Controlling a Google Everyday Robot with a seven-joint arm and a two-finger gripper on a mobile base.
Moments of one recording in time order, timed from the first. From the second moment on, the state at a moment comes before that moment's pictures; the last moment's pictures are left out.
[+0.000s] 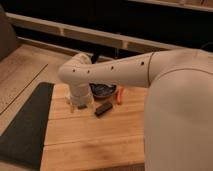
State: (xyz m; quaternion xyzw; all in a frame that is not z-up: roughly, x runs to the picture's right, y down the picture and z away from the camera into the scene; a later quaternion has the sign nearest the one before) arm -0.108 0.103 0.703 -0.26 0.23 0.64 0.68
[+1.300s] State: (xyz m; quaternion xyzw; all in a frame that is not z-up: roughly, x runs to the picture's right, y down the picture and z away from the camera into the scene) arm -0.057 0.026 0.719 -0.18 0.13 0.69 0.69
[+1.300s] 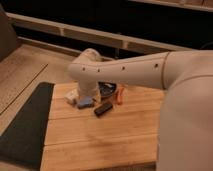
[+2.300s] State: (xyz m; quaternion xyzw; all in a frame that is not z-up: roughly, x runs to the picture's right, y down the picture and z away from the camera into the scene) arm 0.131 -0.003 0.784 -0.07 0.19 0.76 0.61
